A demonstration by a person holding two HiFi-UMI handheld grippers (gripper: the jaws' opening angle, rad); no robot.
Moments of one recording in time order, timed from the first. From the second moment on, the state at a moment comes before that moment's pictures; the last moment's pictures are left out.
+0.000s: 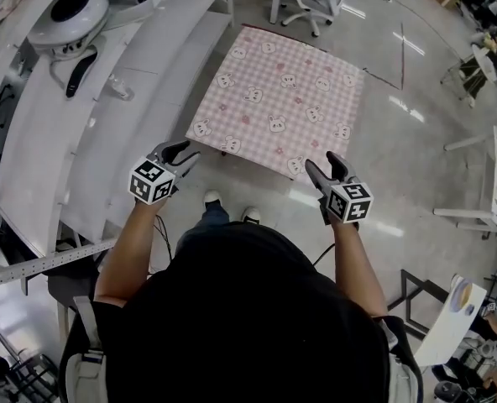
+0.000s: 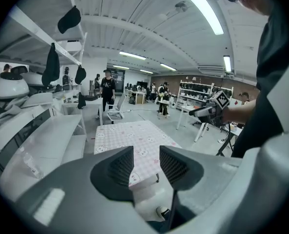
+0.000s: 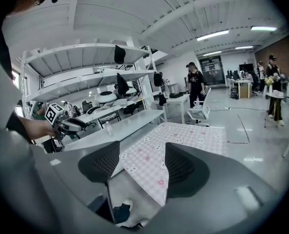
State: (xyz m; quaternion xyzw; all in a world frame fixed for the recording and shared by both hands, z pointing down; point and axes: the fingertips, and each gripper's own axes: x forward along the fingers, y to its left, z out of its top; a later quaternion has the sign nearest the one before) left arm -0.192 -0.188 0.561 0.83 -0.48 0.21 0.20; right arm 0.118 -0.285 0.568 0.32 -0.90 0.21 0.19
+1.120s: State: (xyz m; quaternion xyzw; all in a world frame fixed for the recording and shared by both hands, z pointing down) left arm -0.198 -0.279 0.721 0.85 -0.32 0.37 0.21; right arm 0.102 -0.287 0.750 0.33 -0.81 0.22 0.42
